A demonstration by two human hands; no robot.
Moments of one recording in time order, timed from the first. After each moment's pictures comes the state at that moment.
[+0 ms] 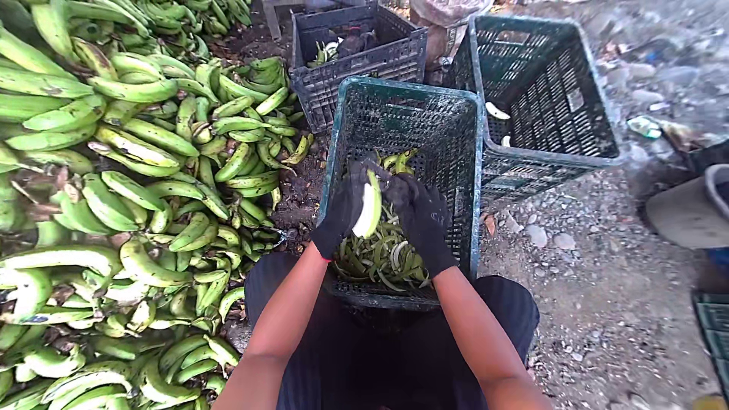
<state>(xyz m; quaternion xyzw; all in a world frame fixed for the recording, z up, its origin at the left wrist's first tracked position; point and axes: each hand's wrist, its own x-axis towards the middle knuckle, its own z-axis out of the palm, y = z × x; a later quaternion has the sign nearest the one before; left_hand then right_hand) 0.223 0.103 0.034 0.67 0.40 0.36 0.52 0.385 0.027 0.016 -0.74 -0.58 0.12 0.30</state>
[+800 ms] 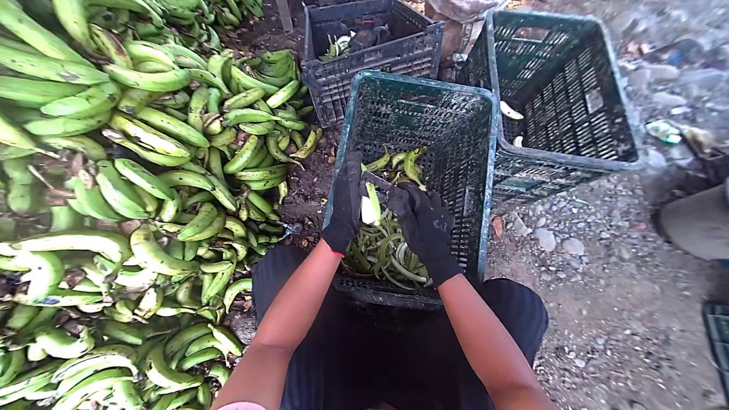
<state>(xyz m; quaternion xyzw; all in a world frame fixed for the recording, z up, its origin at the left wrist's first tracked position) 0.230 0.109 0.023 0.48 0.44 0.50 0.57 0.373 0.019 0.009 -0.74 -0.59 0.12 0.29</state>
